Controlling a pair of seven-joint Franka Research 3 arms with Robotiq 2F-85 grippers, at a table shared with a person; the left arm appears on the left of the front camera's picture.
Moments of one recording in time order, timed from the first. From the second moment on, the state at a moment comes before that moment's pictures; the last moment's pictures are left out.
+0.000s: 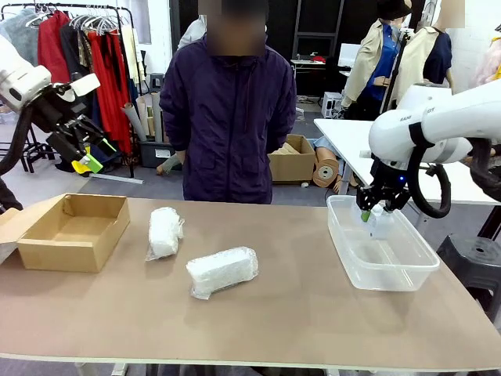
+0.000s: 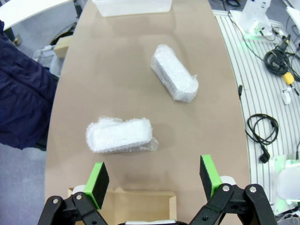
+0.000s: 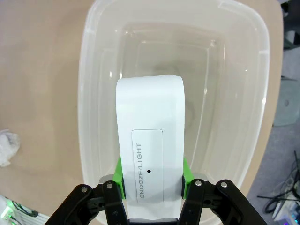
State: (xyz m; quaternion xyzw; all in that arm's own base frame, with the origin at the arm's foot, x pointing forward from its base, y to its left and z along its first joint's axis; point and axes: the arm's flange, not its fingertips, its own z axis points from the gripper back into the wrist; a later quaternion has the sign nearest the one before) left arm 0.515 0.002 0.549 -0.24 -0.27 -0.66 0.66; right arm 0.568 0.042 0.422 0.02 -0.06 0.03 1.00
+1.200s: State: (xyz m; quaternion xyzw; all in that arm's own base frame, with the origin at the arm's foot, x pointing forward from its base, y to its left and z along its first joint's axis) left arm 0.515 0.002 0.549 -0.24 -0.27 -0.66 0.66; right arm 0.582 0.032 0.334 -0.01 -0.06 -0.03 1.00
